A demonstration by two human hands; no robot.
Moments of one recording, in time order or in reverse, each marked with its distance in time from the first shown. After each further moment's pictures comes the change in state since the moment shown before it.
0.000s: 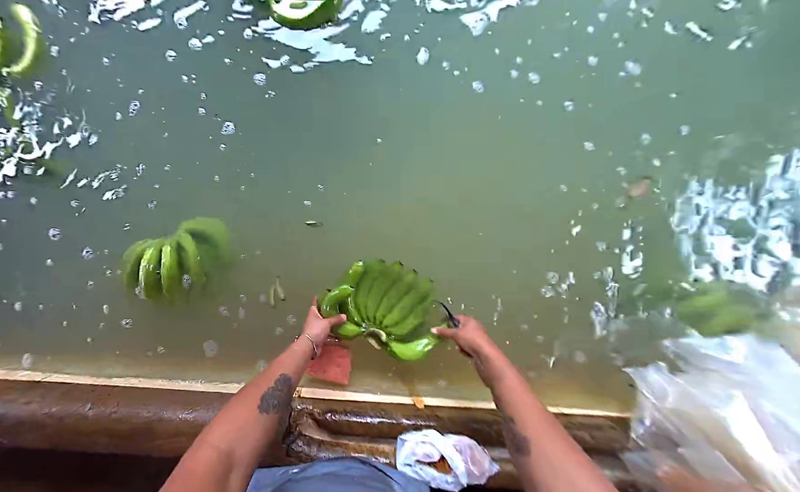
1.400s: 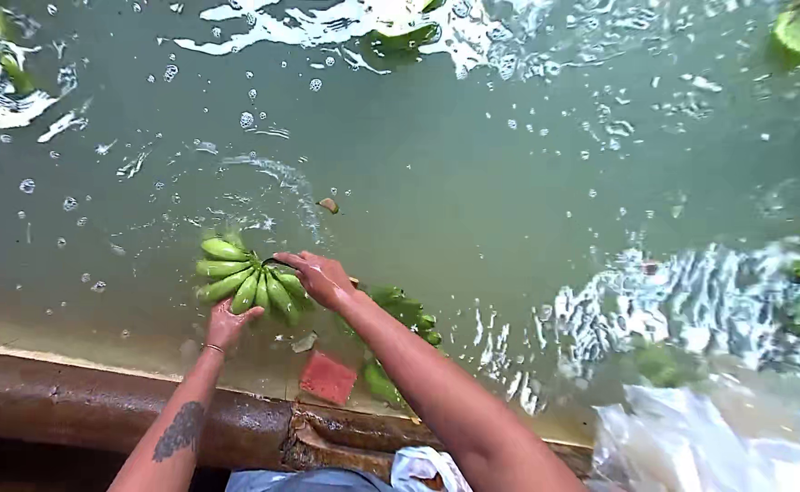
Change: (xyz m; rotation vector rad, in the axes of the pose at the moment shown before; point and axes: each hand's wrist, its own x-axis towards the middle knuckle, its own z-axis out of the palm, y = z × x) left_hand -0.047 0.019 -0.201 0.384 0.420 0.376; right_hand -0.104 -0.303 0.173 -0.645 -0.082 -1.107
